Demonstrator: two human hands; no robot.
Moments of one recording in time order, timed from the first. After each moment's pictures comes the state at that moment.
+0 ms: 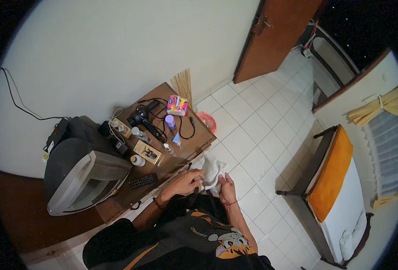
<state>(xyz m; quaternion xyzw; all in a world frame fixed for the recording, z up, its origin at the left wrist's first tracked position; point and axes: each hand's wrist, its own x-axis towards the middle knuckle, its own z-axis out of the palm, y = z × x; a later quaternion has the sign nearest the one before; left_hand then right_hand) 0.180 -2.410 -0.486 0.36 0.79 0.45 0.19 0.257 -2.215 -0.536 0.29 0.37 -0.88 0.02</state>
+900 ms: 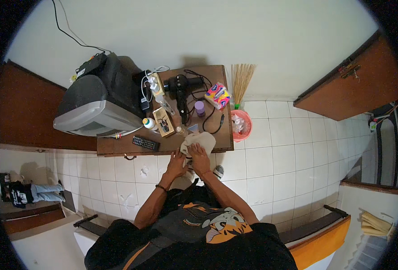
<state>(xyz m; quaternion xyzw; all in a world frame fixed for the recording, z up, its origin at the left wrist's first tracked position) 0.178 -2.385 -0.613 -0.08 0.96 0.18 0.21 0.102 -2.250 -0.627 -0.42 0.85 -0.32 0.01</state>
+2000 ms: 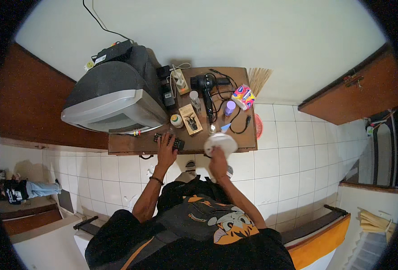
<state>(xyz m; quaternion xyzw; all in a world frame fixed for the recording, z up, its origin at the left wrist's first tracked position) 0.228 -2.527 -0.592 -0.15 0.97 0.18 -0.11 0.143 -2.286 -0.642 -0.30 0.88 -0.36 -0.03</state>
